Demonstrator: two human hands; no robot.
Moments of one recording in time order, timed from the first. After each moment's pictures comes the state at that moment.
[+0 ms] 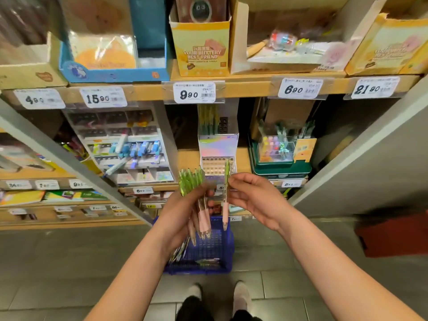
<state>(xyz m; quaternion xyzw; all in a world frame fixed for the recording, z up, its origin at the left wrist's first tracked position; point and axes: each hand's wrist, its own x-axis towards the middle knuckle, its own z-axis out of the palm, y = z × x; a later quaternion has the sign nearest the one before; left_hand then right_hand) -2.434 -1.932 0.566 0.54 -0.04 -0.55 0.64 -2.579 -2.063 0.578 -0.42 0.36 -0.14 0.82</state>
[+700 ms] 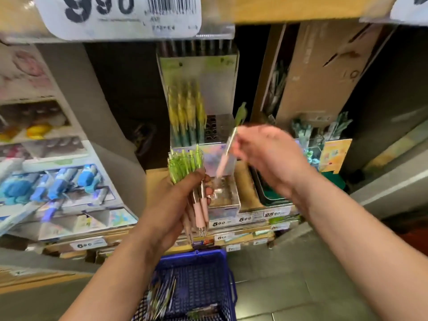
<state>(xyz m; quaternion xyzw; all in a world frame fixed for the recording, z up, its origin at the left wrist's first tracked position) -2.344 -2.077 0.439 0.58 -0.18 -0.52 0.60 -2.486 -2.216 0.491 -0.49 0.36 -0.32 0.73</state>
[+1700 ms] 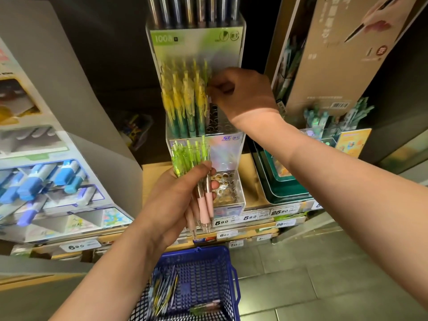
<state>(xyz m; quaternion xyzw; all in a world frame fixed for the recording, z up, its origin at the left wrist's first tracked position) -2.337 -2.094 0.421 0.55 -0.17 -0.56 0.60 -2.407 -2.281 0.494 -0.83 0.38 -0.29 0.27</state>
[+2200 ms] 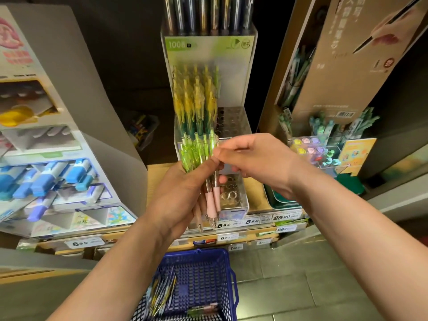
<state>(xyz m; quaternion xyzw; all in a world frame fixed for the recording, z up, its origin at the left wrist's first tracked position) -2.336 -2.098 0.431 0.55 -0.24 -0.53 0.60 -2.465 -2.220 0.478 -0.73 0.36 -0.13 0.57</state>
